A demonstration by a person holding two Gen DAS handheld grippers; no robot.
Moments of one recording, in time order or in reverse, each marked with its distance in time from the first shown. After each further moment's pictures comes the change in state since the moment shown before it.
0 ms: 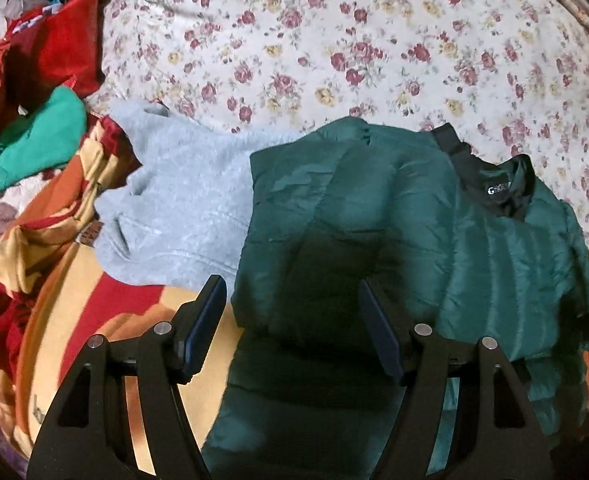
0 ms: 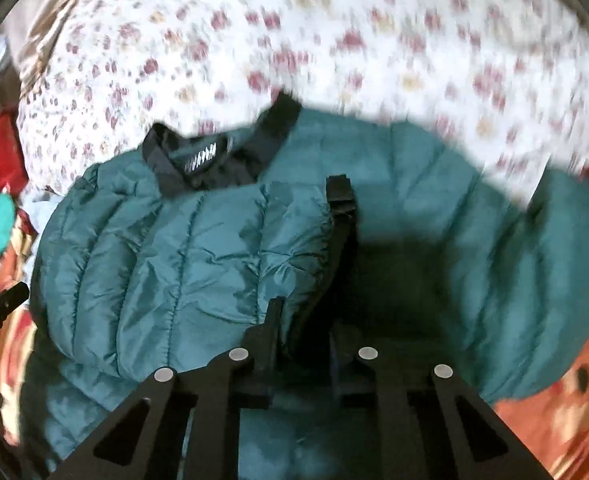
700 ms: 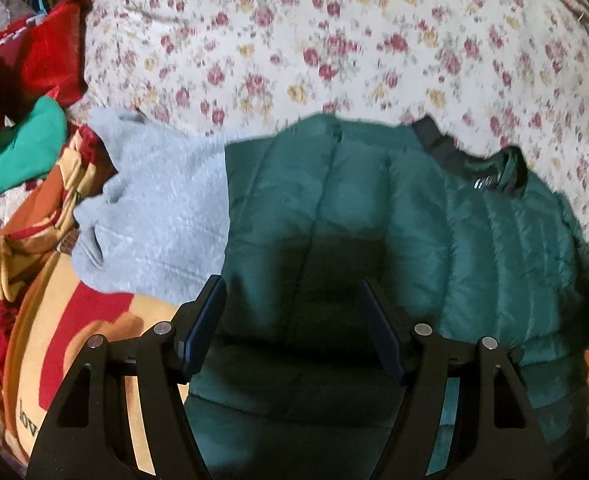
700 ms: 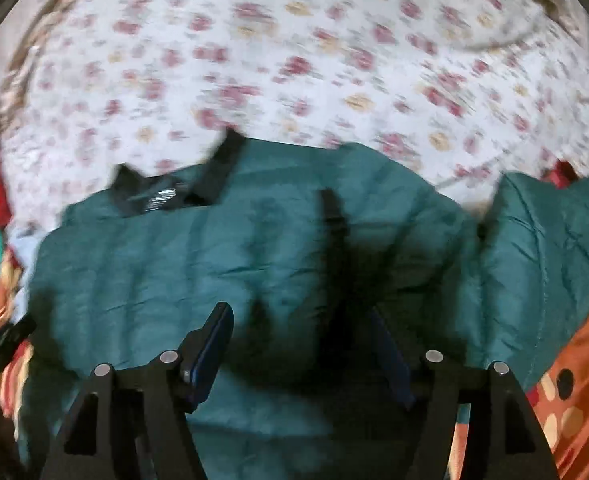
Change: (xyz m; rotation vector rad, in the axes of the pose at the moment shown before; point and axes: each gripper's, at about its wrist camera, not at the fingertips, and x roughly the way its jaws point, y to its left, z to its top) left arm 0.005 -0.024 0.003 0.027 -0.032 -0.020; right arm -0.009 -0.037 0.019 0.070 -0.031 0.008
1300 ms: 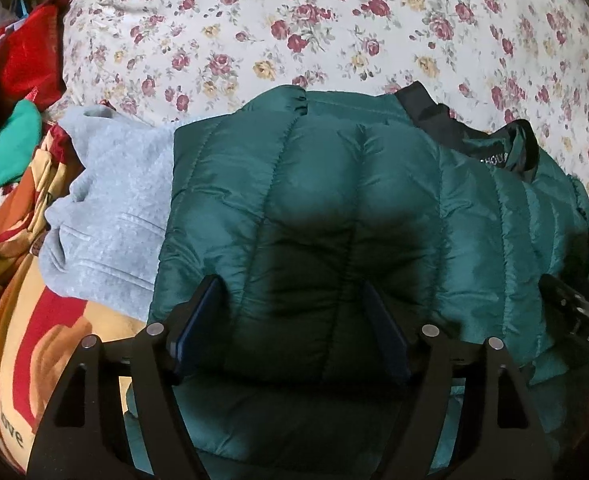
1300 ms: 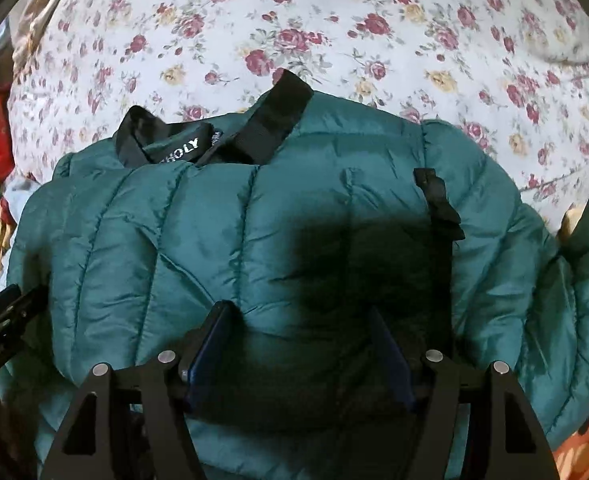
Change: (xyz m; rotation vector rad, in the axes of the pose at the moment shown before) left arm 0.041 -0.035 -0.002 0.038 0.053 0.025; right arm 0.065 0.040 -0.002 -0.113 0.086 -0.011
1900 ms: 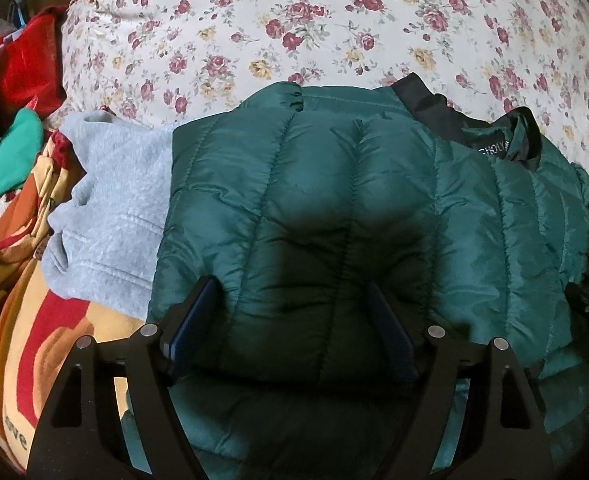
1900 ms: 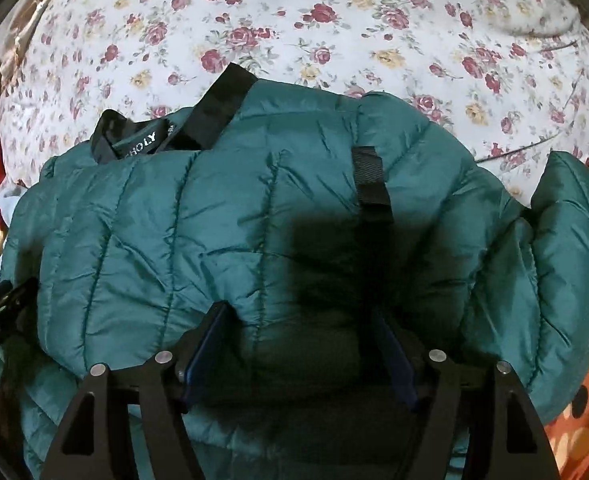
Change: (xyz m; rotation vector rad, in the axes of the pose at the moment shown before) left arm -0.003 -0.002 -0.003 0.023 -0.006 0.024; right arm -0.010 -0.030 -0.020 0.057 0.005 -0.027
